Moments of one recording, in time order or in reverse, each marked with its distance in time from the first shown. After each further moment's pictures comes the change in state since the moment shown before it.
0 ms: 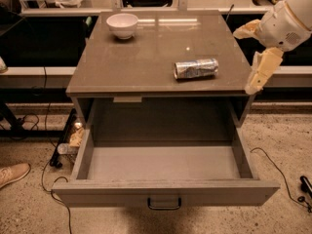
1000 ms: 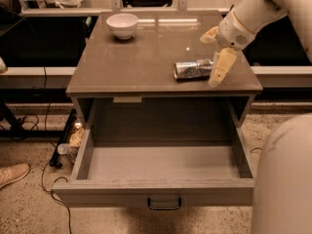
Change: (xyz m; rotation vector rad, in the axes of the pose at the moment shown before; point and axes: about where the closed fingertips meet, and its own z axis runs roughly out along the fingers) arm -0.021 -0.068 0.093 -0.074 -0.014 -0.023
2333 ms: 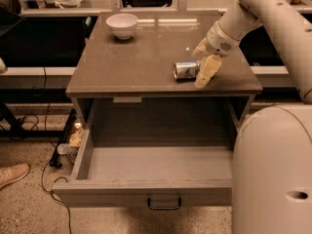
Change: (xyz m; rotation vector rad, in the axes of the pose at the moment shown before) arm 0.009 -0.021 0.049 -0.044 0.047 0.072
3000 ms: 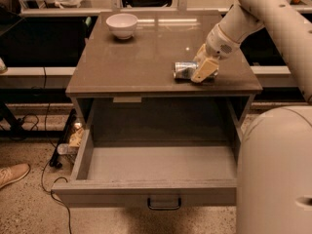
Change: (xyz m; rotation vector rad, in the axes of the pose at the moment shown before) arm -0.001 0.008 0.002 -0.011 -0.018 0.010
